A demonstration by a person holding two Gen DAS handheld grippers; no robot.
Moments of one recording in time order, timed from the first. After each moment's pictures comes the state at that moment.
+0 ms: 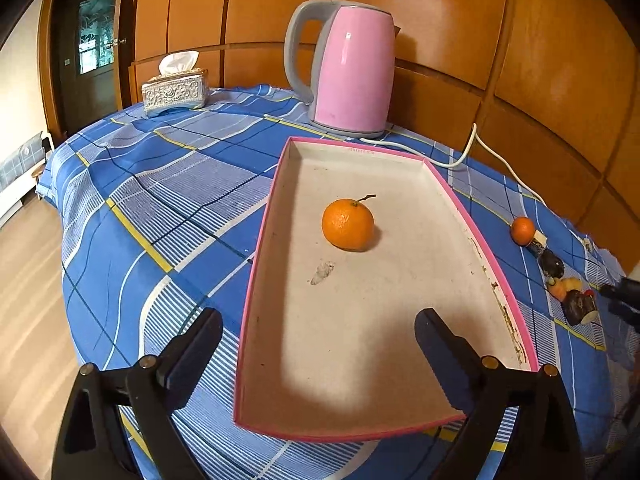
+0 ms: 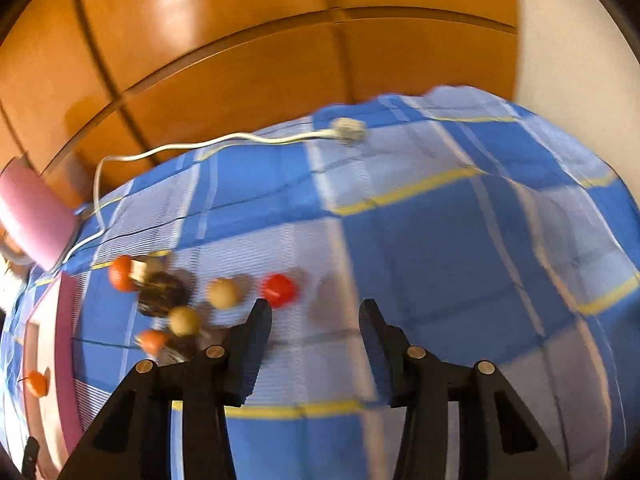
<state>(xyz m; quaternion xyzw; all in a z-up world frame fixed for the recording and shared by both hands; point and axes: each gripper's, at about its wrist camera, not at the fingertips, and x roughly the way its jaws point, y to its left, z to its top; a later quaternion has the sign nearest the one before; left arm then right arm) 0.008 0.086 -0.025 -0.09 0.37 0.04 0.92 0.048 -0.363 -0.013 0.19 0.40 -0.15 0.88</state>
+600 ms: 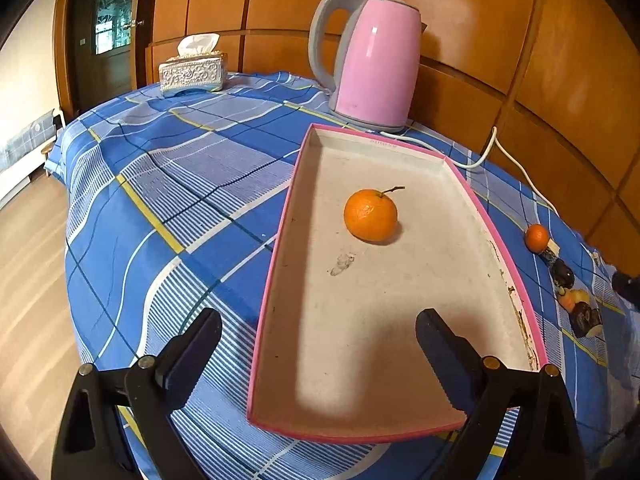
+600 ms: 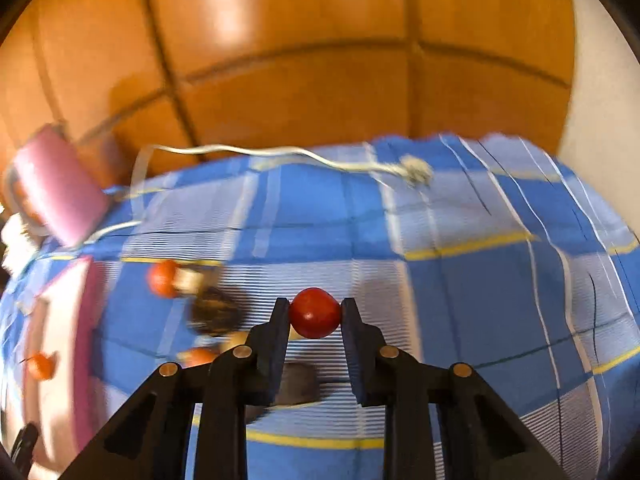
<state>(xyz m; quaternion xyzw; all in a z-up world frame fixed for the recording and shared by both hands) 0.010 0.098 -0.034 -0.12 0.39 0.06 0.91 0.053 -0.314 0.018 0.13 0.37 -0.09 0.92</state>
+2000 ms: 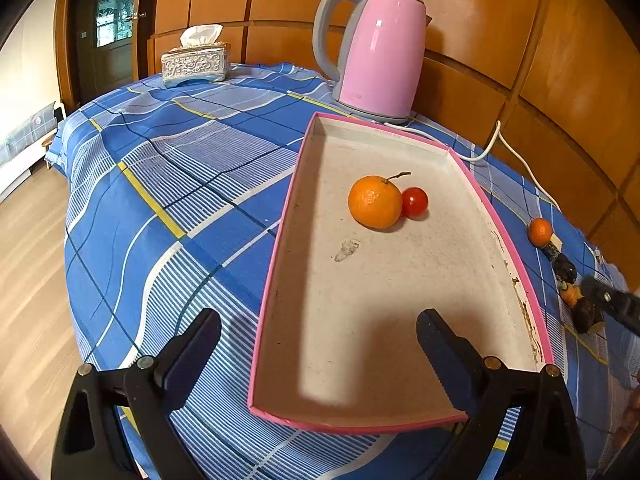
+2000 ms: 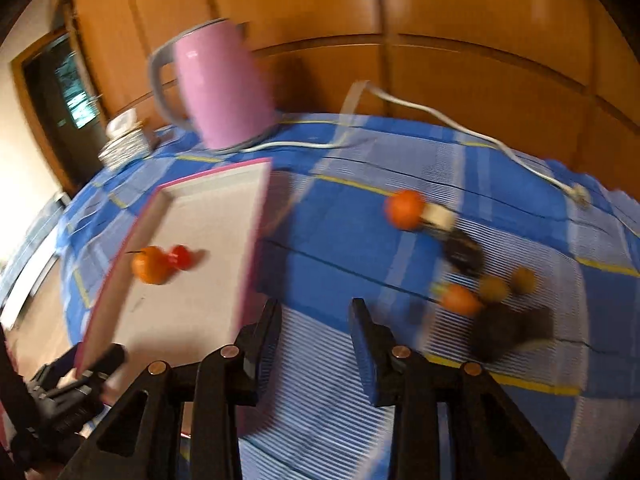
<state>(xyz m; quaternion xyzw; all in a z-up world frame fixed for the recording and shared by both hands) 0.008 0.099 -0.039 -0.12 0.40 0.06 0.91 0.052 -0.168 0.011 0.05 0.40 0.08 0.91</state>
